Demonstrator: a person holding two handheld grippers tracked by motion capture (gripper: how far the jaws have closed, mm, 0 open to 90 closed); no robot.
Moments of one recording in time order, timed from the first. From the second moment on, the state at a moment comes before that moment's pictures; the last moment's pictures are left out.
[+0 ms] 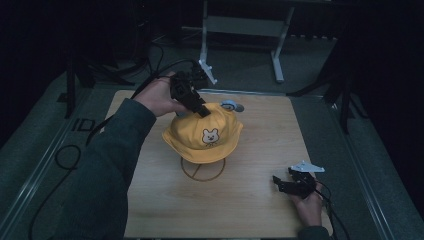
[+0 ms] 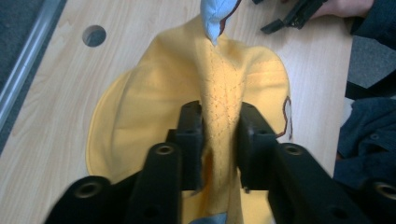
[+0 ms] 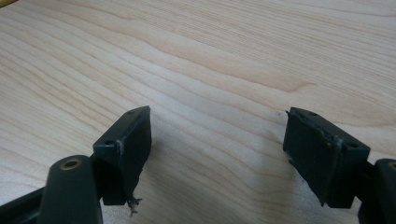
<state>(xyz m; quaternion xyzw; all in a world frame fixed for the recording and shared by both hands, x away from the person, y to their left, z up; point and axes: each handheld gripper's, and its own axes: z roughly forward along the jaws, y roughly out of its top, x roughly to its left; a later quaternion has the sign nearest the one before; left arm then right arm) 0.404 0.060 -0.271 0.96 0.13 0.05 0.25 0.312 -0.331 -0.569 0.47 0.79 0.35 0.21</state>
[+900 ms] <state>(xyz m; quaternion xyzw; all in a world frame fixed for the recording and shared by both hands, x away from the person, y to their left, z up) 0.401 0.090 -0.254 0.92 0.17 0.10 0.33 0.312 -0.331 -0.569 0.47 0.79 0.35 0.21</state>
